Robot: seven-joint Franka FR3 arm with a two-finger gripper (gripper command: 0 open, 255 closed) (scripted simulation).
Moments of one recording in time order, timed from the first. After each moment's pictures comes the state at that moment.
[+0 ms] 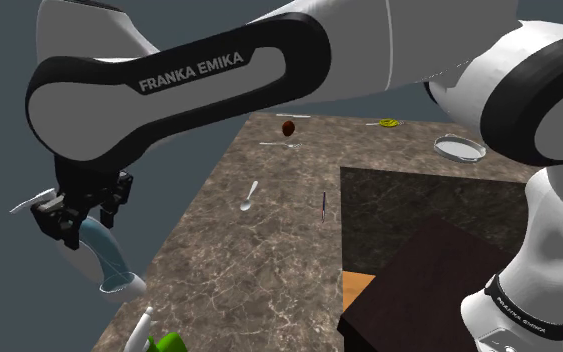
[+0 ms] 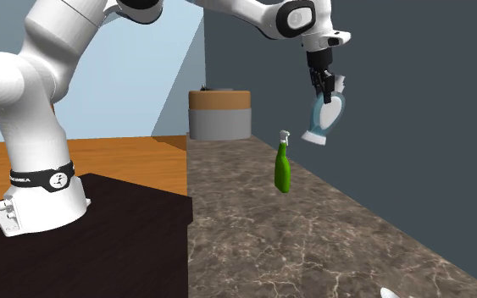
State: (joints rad) arm 0.75 0.64 0.02 -1.21 0.19 2.19 0.17
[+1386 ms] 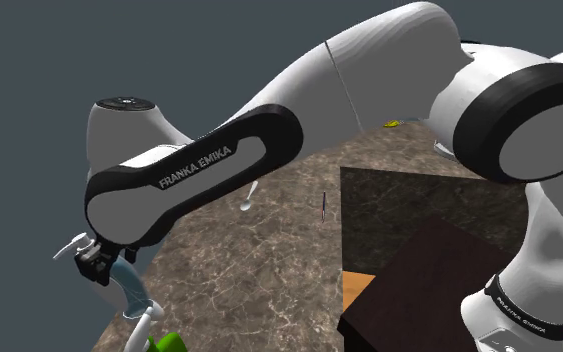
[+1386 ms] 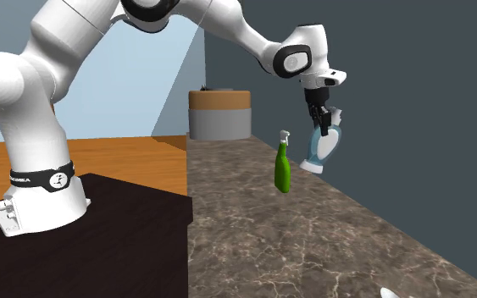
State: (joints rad) arm 0.75 0.72 0.04 -1.36 0.22 2.41 0.12
